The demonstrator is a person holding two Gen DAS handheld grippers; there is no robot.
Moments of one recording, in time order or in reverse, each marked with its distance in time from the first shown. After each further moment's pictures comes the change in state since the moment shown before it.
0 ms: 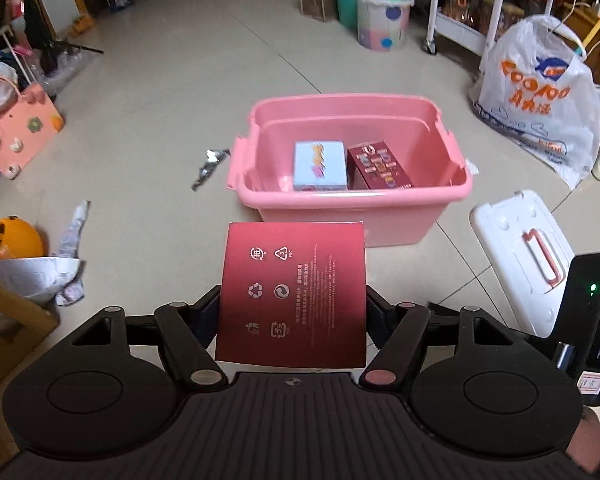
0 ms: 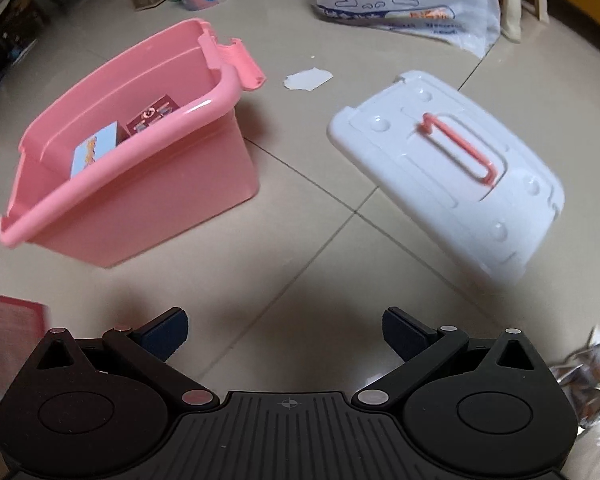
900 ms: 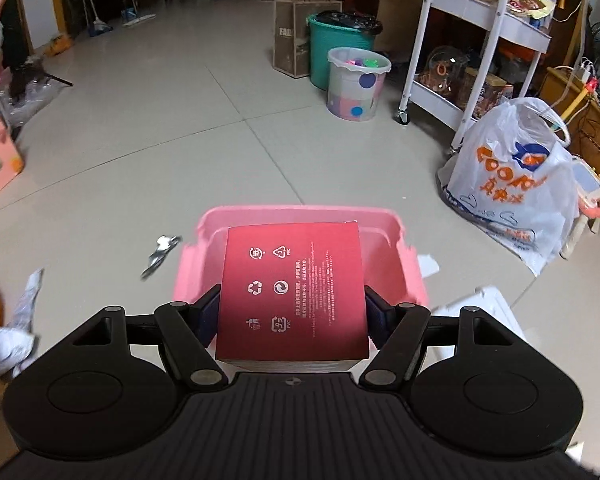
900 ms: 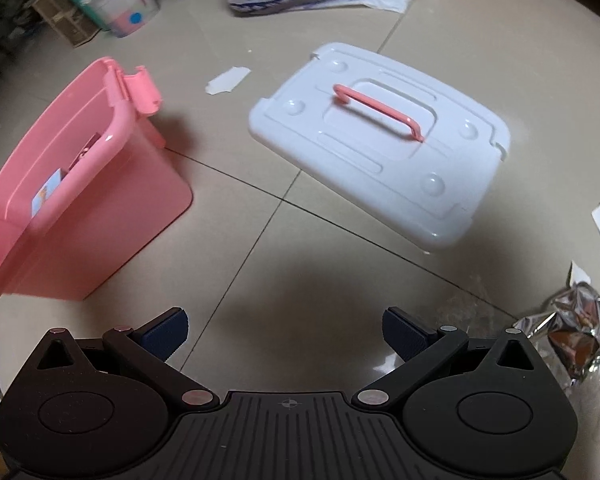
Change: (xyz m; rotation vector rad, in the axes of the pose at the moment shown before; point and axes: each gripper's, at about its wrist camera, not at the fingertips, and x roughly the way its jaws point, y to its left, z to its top) left arm 0.049 -0.028 0.131 -0.043 -0.093 -0.122; right arm -0.002 -0.061 -0.005 0.233 0.036 0.018
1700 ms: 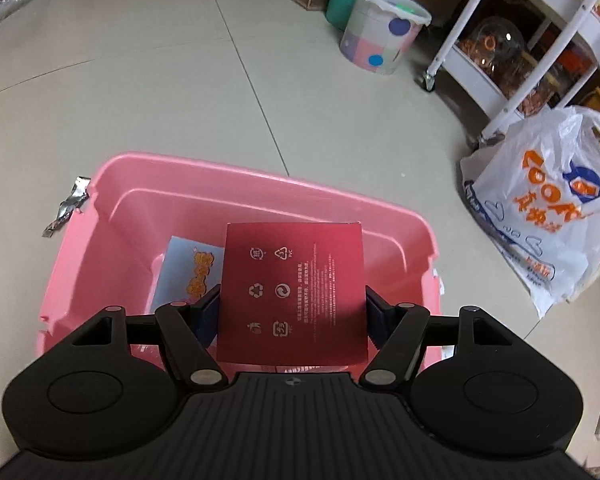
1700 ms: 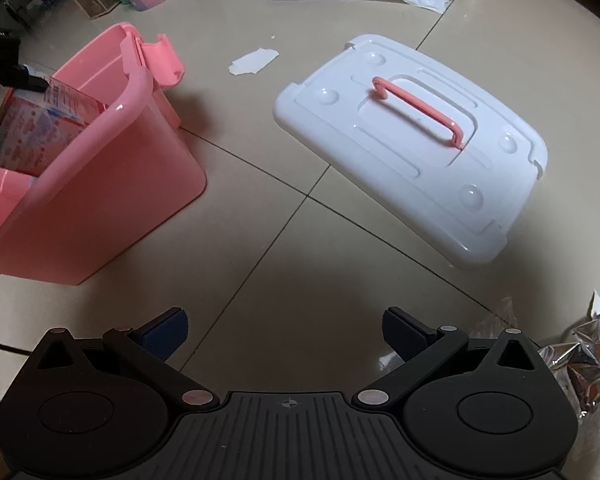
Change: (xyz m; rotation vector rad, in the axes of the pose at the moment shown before) left arm 0.153 0.006 0.009 -0.216 0.157 -0.104; right arm 0.030 0.021 0.005 -0.105 0.029 -0.008
